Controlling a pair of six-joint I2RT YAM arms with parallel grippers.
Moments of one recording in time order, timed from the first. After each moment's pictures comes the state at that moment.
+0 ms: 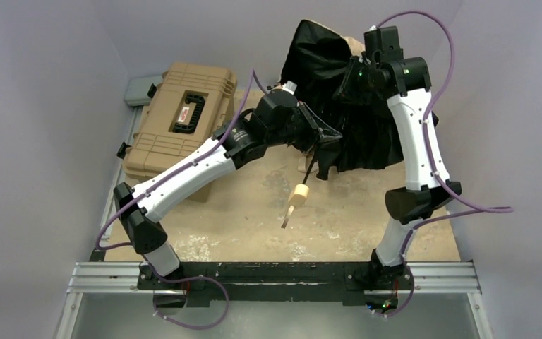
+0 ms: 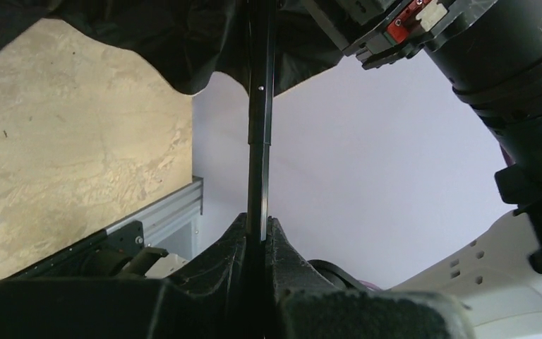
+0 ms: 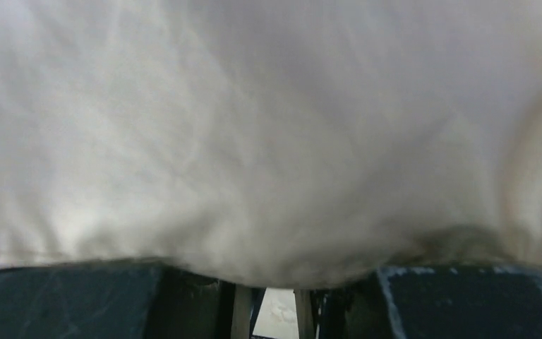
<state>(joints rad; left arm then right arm) -0.95 1.67 1.81 -0.51 0.14 -1.41 0.22 1.86 2.39 -1.29 -0.01 0.56</state>
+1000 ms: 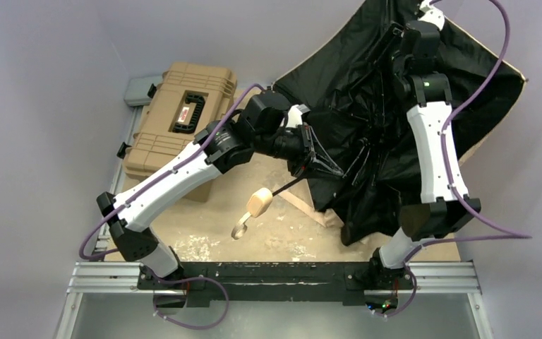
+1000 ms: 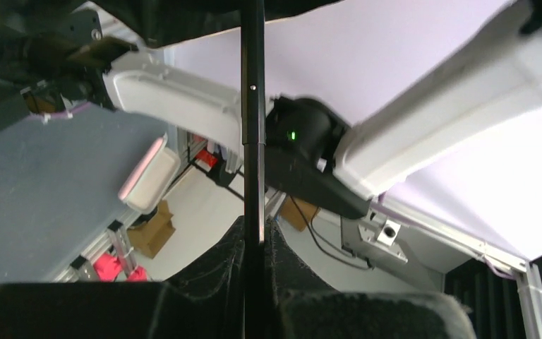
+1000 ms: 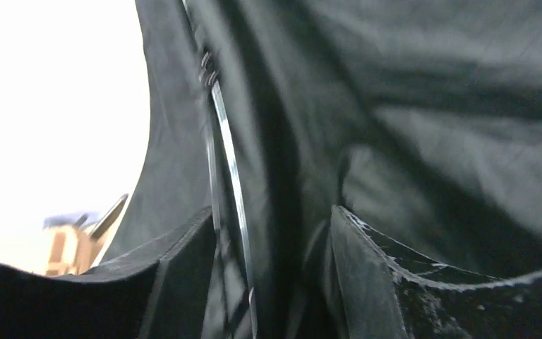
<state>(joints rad) -0.98 1.58 1.87 -0.73 0.56 -1.52 0.09 1.68 2.04 -0.63 0.28 0.43</state>
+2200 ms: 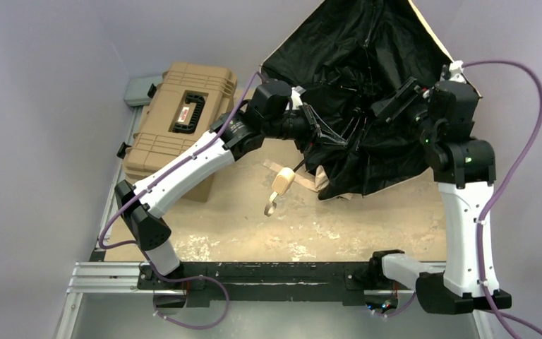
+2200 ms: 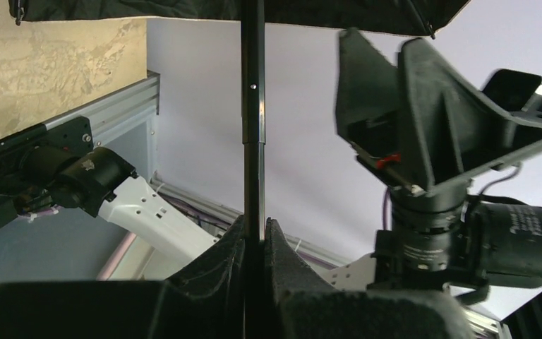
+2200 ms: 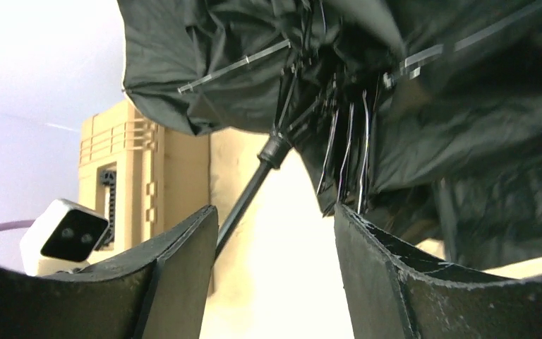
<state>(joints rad) -0.87 1.70 1.85 -0.51 0.47 -1.55 0.09 1.17 1.80 -1.02 0.05 0.65</state>
